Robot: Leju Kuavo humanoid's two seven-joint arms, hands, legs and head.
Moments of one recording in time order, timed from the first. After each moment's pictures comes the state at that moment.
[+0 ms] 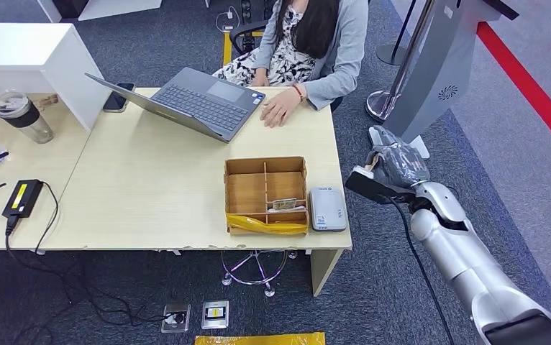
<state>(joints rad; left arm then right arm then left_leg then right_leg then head) -0.19 0.29 -1.38 -0.15 1.29 0.29 0.14 -0.73 -0.25 0.51 -0.63 0.76 -0.24 -0.30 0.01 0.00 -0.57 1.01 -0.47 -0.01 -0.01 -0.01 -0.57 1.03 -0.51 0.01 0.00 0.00</state>
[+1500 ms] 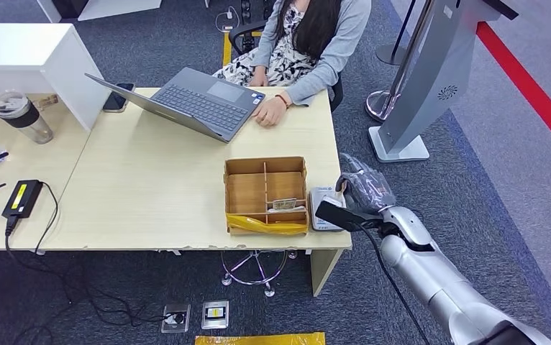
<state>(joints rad) -0.19 0.30 -1.38 -0.15 1.25 0.26 0.14 -0.68 -0.19 0.70 -0.62 0.67 -0.32 -0.27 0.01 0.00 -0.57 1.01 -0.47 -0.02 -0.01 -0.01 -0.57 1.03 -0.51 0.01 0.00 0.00</state>
